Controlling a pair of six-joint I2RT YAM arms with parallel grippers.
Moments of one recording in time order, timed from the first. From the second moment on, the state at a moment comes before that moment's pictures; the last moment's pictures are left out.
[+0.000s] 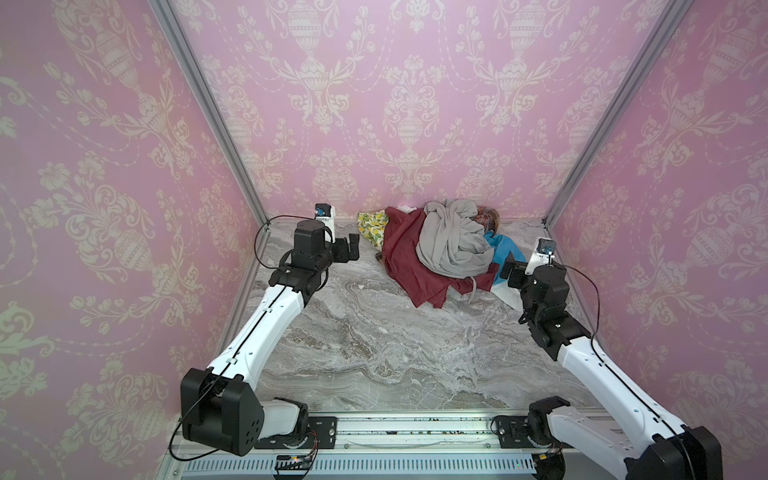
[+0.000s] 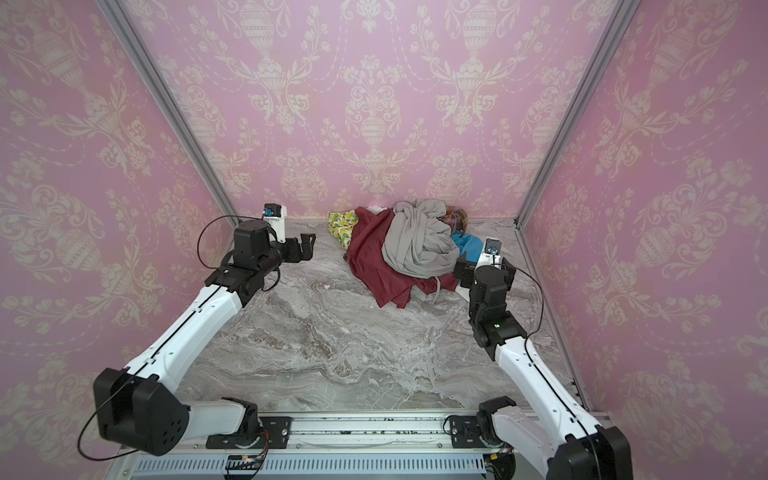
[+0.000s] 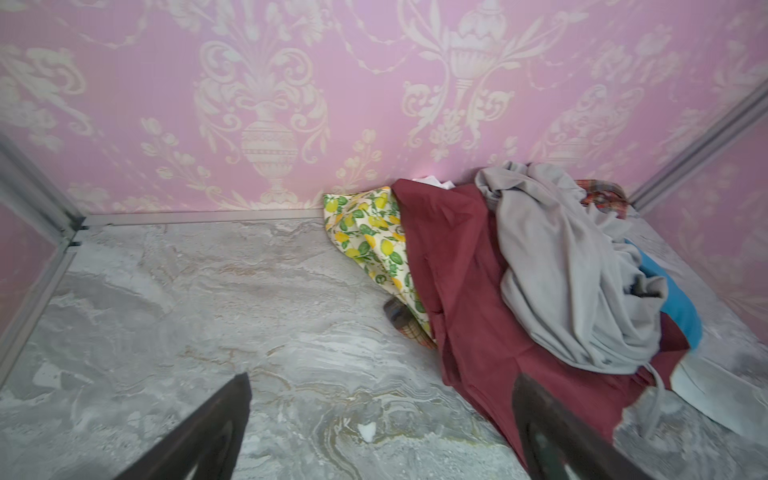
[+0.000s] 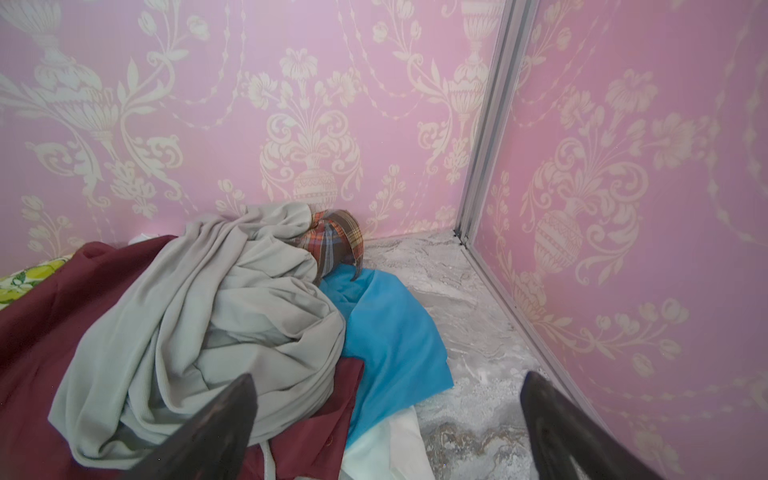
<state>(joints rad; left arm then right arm) -0.26 1.33 1.17 -0.26 0.05 -0.18 0.22 0.99 0.73 0.05 0.51 0.09</state>
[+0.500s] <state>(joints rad) -0.62 1.36 1.16 -0.35 0.10 -0.07 0.07 1.17 1.02 -0.47 0.23 0.30</state>
